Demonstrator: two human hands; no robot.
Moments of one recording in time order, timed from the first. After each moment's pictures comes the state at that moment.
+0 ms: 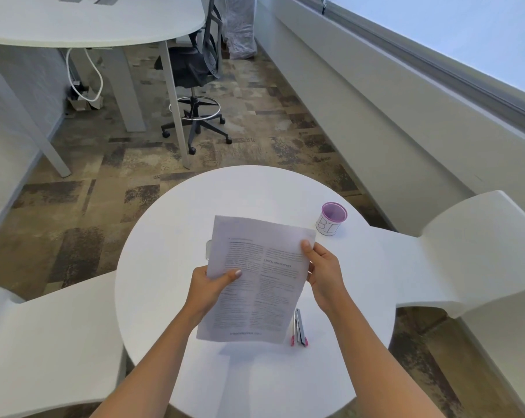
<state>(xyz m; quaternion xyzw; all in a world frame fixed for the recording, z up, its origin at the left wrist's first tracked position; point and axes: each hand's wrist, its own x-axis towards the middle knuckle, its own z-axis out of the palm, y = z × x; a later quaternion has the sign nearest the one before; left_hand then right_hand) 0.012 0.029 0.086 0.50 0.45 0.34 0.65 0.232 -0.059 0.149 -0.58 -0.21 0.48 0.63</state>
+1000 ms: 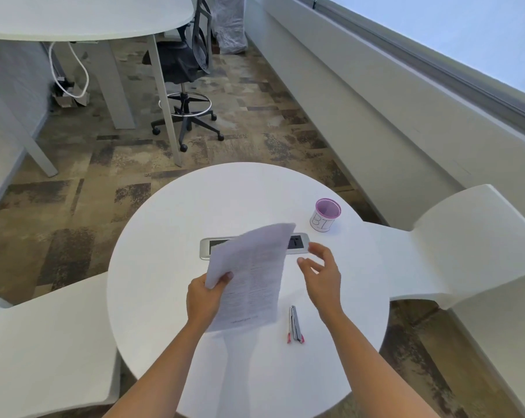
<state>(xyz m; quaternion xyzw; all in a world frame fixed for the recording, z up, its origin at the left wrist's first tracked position) 0.023 0.019 0.052 0.52 0.58 0.34 0.52 0.228 -0.076 0.129 -0.75 -0.27 0.27 0.54</state>
